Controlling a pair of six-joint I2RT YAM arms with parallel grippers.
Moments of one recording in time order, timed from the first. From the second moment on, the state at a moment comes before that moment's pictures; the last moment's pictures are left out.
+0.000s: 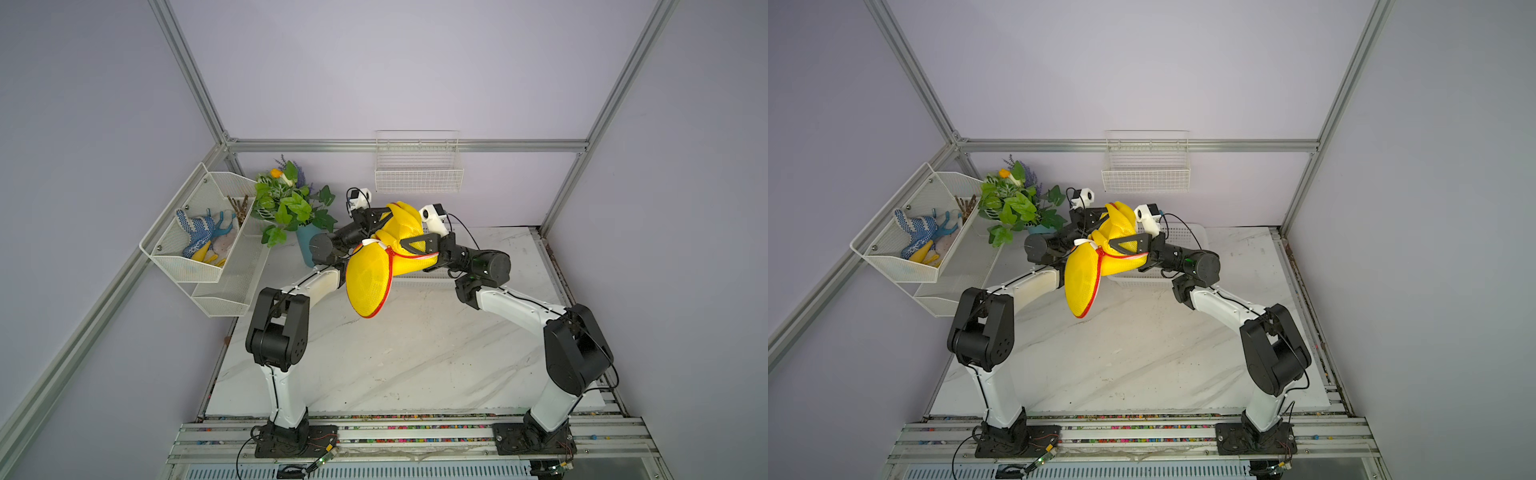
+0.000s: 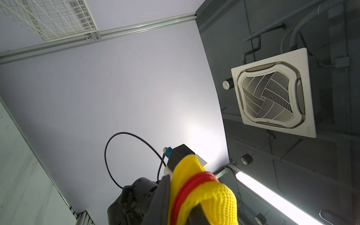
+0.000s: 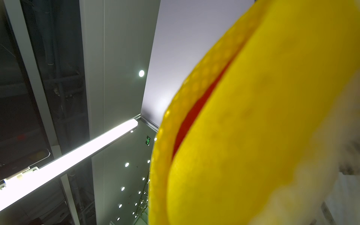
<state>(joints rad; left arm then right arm) -0.26 1.91 1.36 1.48 0.92 -2.03 0.55 1.72 1.21 1.47 -1.00 1.98</state>
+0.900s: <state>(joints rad) -0.32 1.35 1.05 1.29 0.83 -2.05 0.49 1.97 1.48 1.58 -1.12 2.06</state>
